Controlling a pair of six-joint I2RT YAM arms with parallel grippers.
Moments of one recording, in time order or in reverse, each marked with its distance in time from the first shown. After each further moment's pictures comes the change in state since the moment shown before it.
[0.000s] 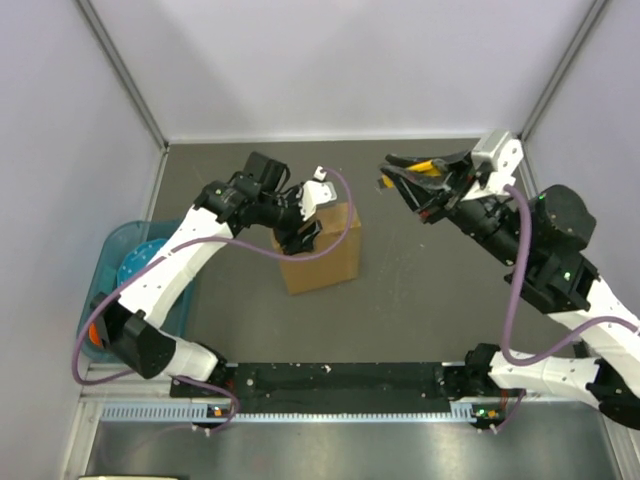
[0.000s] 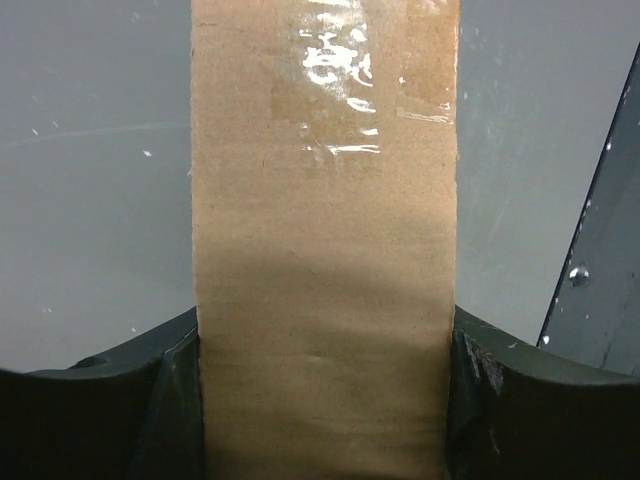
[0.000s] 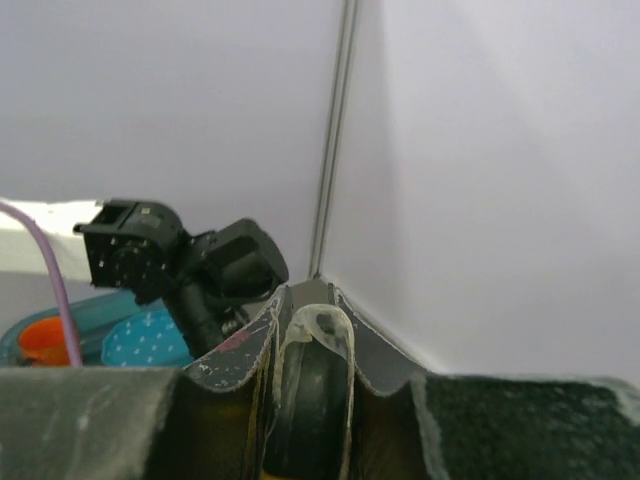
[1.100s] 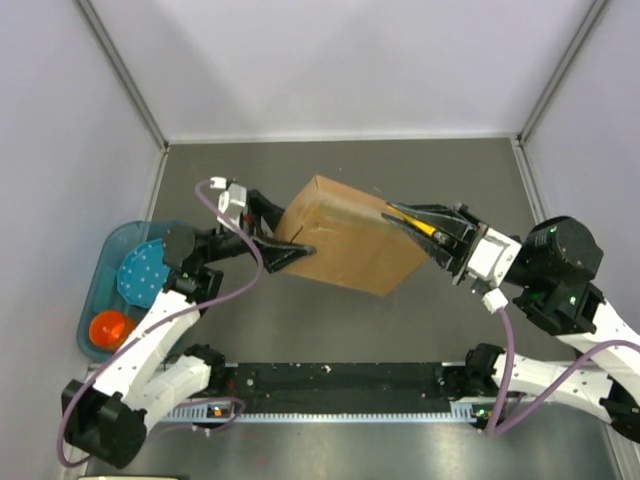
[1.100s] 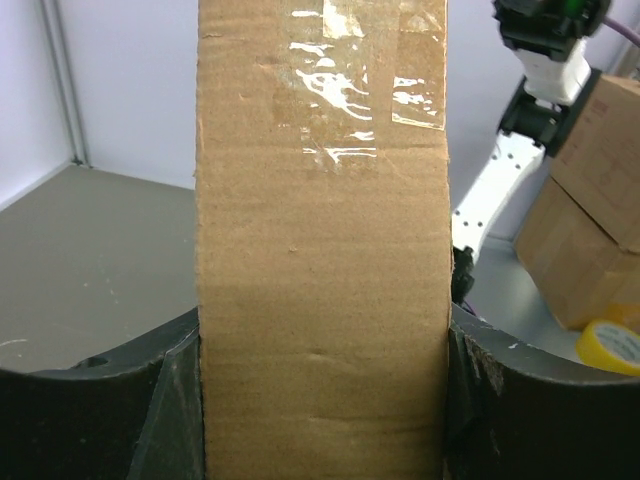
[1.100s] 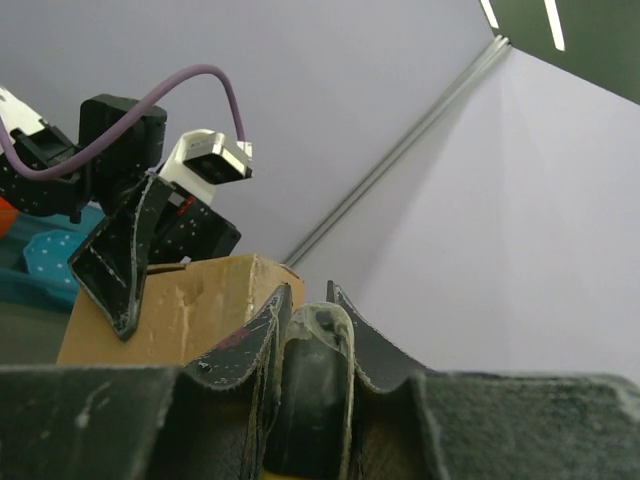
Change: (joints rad) left arm 0.171 -0.493 -0.739 1.654 0.508 -1.192; right arm 0.000 -0.143 -0.157 0.037 -0.371 -0.547
